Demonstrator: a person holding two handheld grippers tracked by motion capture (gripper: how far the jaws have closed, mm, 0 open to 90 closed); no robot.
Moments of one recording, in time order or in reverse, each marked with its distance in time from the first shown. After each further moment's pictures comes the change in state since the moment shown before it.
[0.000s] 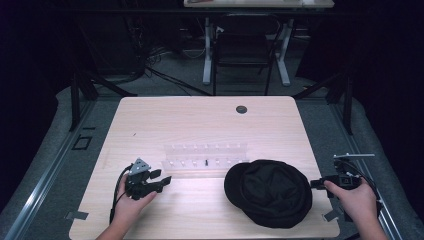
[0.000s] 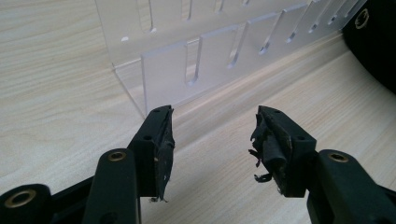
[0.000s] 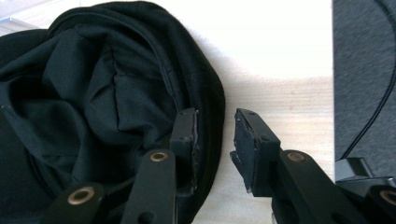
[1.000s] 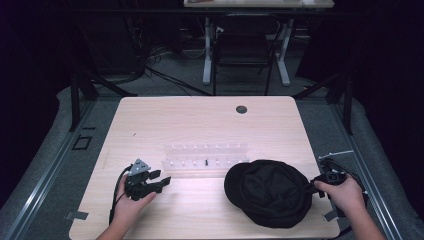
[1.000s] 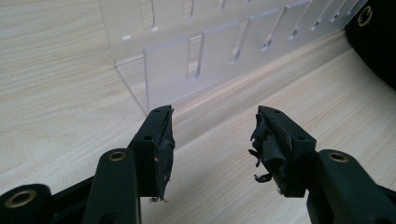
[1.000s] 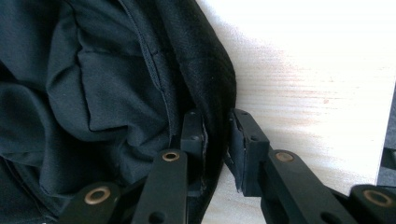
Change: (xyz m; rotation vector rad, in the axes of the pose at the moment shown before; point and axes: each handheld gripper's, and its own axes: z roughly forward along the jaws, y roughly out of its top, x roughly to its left) left arm 0.001 -0.002 -0.001 0.012 0.004 -0.005; right arm -0.001 0.016 0.043 0.173 0.014 0.014
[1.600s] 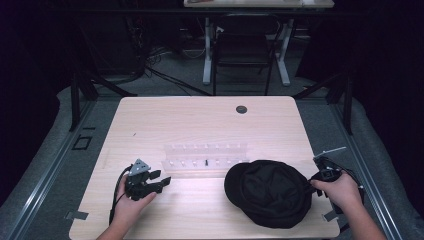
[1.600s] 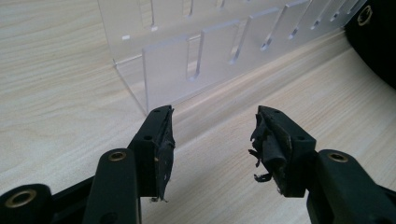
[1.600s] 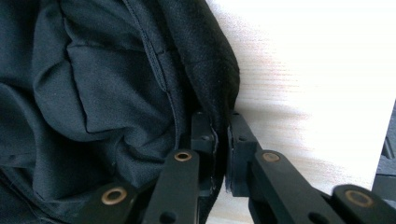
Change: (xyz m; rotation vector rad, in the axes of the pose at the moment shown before) left arm 0.000 0.000 0.000 0.000 -0.001 0.002; right arm 0.013 0.009 0.003 0.084 -0.087 -0.005
